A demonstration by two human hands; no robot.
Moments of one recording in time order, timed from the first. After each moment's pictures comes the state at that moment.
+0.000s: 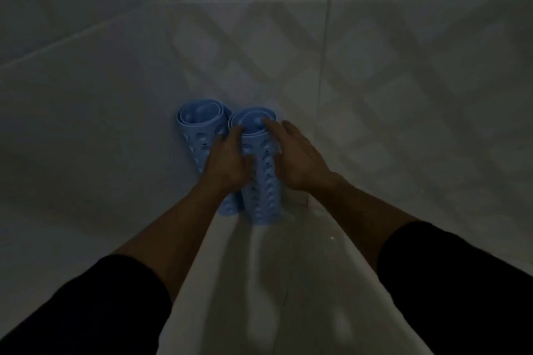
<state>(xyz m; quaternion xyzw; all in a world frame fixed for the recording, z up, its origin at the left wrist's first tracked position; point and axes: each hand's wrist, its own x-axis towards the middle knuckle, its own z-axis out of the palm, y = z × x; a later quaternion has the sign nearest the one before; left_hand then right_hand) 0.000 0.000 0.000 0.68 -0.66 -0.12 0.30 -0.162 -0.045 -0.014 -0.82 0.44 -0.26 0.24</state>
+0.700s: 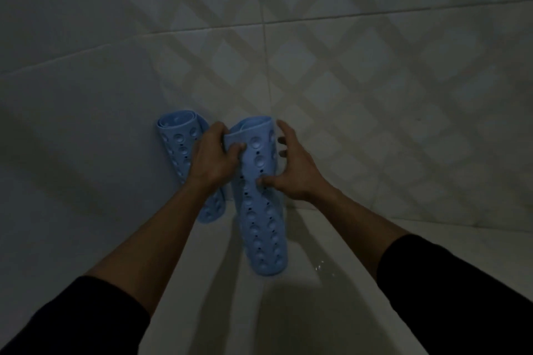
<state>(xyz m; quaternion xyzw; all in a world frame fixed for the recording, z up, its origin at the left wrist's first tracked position) -0.066 0.088 0.029 0.61 -0.66 -0.06 0.44 -0.246 0.068 -0.015 -0.74 0.42 -0.42 0.32</state>
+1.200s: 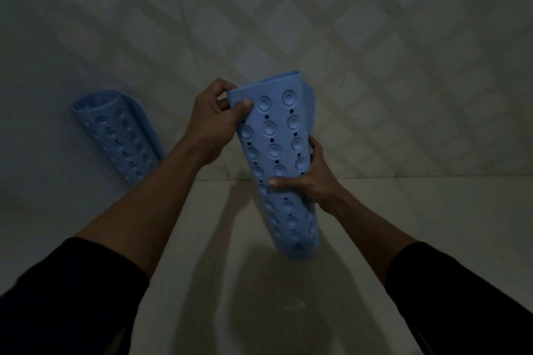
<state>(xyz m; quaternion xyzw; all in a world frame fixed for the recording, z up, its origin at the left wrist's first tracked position) -0.194 0.098 0.052 0.43 -0.61 -0.42 0.51 -0.392 0.135 -0.065 -0.55 0.50 -0.47 0.47</state>
